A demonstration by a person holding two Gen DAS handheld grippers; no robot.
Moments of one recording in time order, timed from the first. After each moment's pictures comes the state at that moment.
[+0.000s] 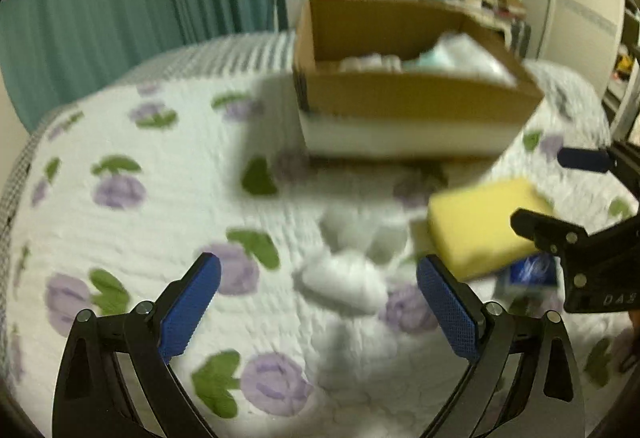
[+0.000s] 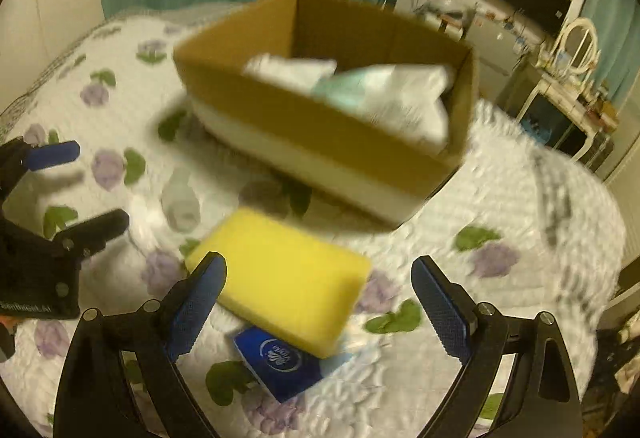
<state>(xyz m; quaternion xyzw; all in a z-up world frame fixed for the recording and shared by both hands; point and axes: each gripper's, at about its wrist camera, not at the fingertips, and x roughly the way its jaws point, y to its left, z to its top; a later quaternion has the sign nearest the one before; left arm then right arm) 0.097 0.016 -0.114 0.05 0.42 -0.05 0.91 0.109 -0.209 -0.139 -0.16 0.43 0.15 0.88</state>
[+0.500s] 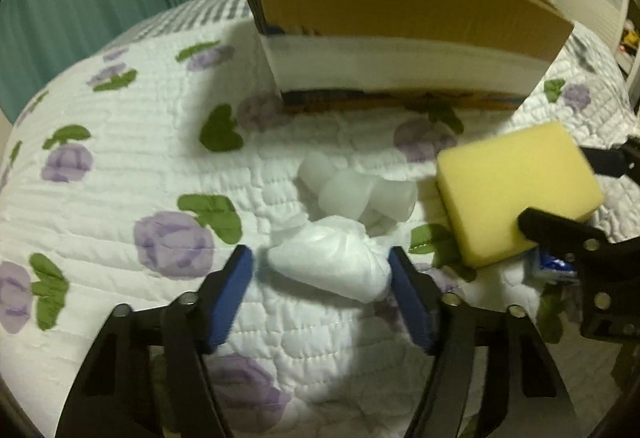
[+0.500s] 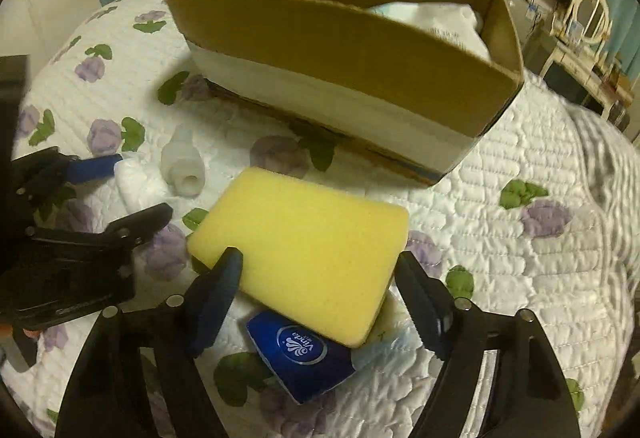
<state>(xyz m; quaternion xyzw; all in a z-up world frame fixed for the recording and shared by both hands) 0.118 -0.002 -0.158 0.07 0.47 -0.04 0.88 0.106 -0.206 -0.174 -0.14 0.46 0.16 0.86</state>
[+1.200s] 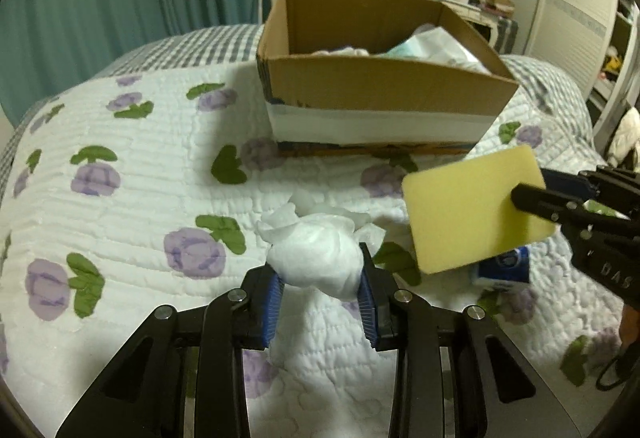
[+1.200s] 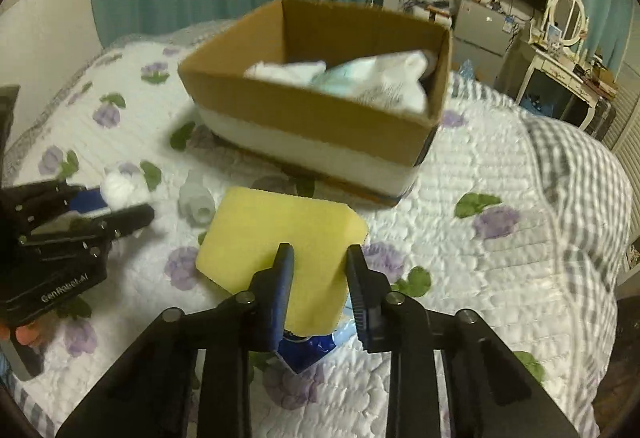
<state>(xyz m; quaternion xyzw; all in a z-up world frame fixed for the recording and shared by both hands) 0.094 0.004 -0.102 0.03 0.43 -0.07 0.90 0.082 -0.227 -0.123 -0.10 0.41 0.15 0.89</state>
